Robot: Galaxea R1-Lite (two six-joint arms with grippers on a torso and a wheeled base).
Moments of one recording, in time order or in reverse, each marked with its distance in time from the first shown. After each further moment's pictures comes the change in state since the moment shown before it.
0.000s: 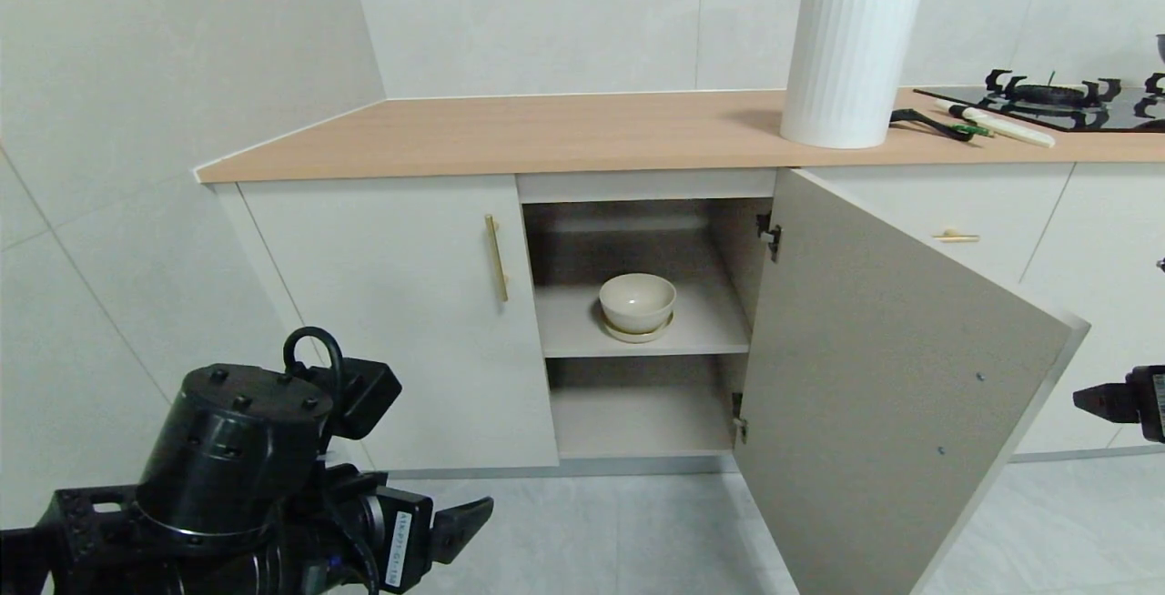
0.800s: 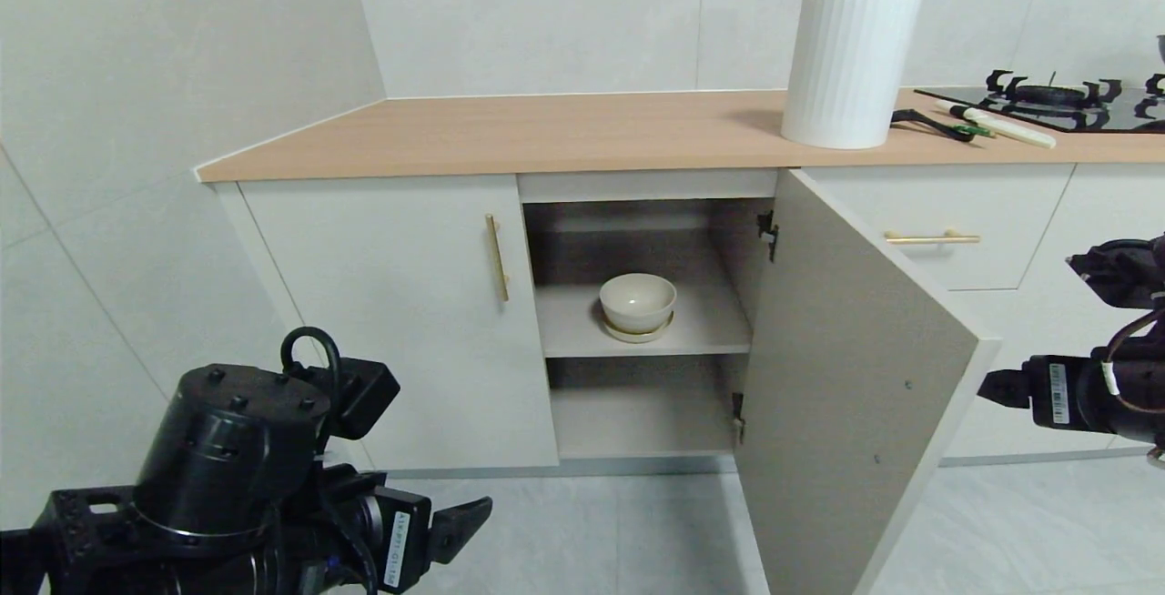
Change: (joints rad) left arm 0.000 -0.003 0.001 0.000 0.000 0.000; right arm 0.172 0.090 0.037 -0.145 0.095 0.179
